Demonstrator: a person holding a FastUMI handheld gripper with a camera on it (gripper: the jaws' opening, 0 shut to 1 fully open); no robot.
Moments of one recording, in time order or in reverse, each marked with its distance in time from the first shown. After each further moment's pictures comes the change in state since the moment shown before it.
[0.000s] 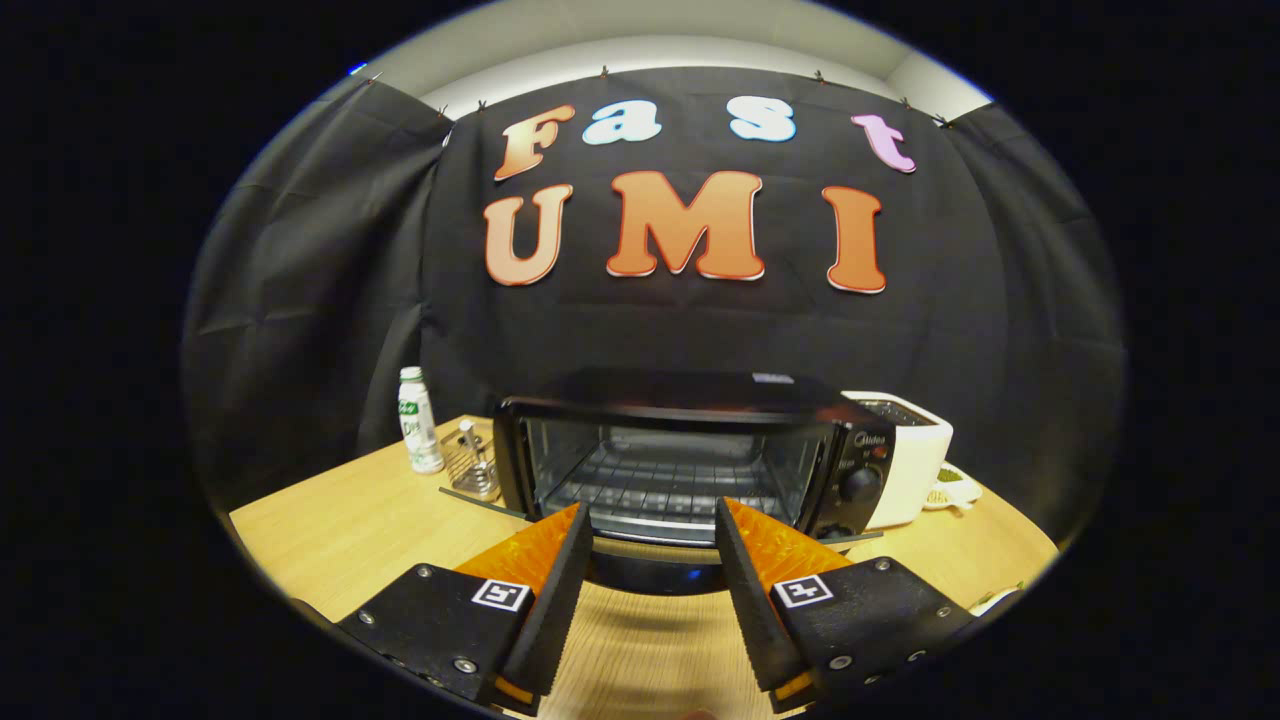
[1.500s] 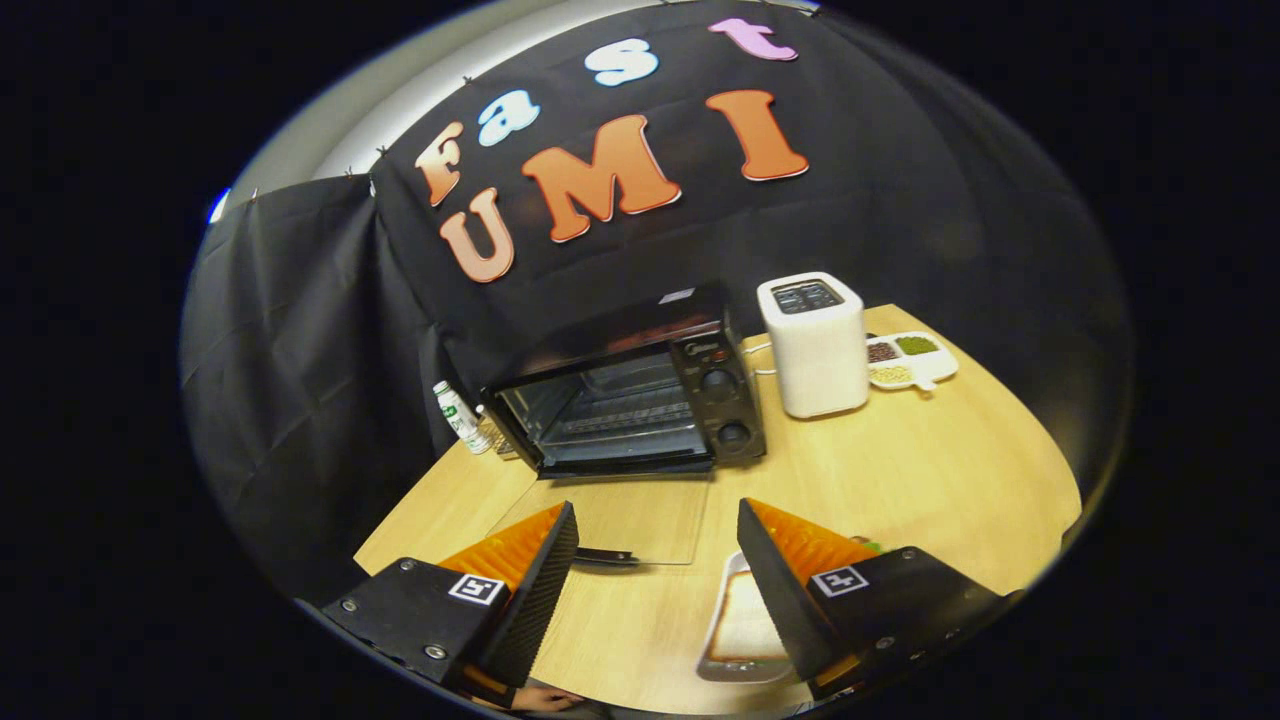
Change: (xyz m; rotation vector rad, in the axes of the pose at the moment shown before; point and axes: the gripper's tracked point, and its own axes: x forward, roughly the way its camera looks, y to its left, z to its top) arm -0.108 -0.167 -0.002 0.368 0.235 0.100
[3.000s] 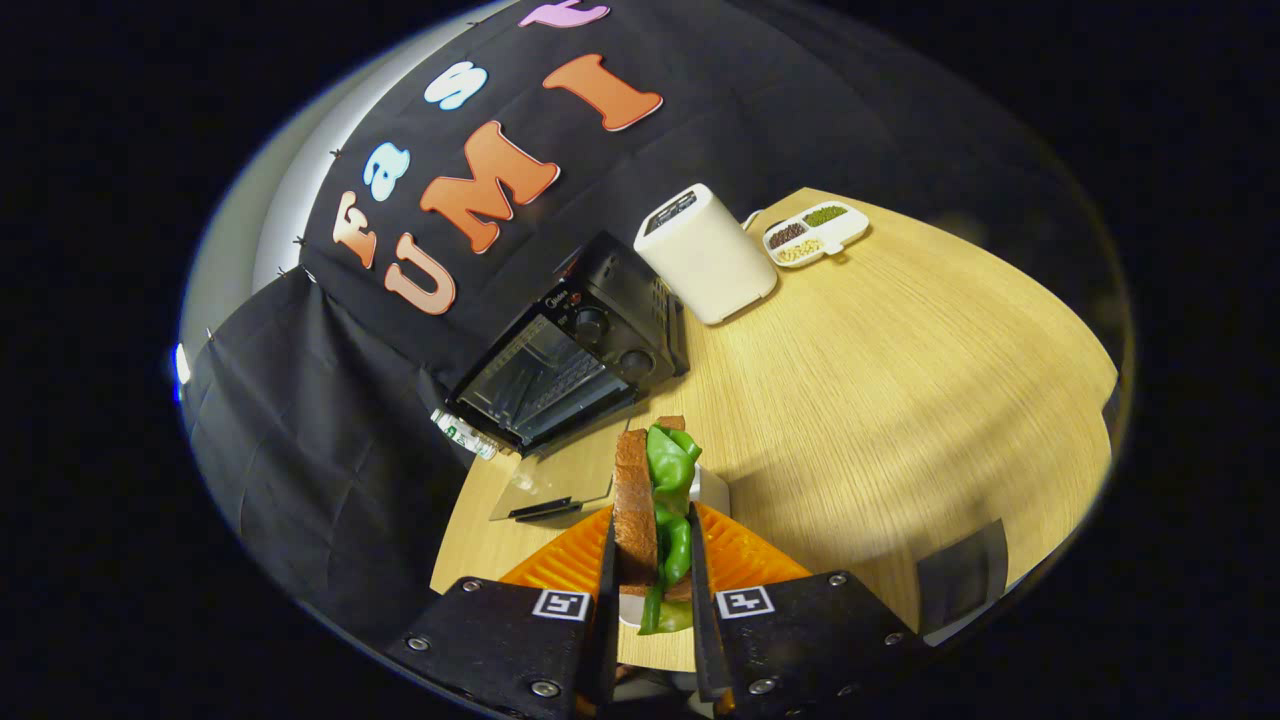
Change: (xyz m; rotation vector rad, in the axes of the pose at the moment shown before) arm -0.021 -0.063 -0.055 0.361 0.144 0.084
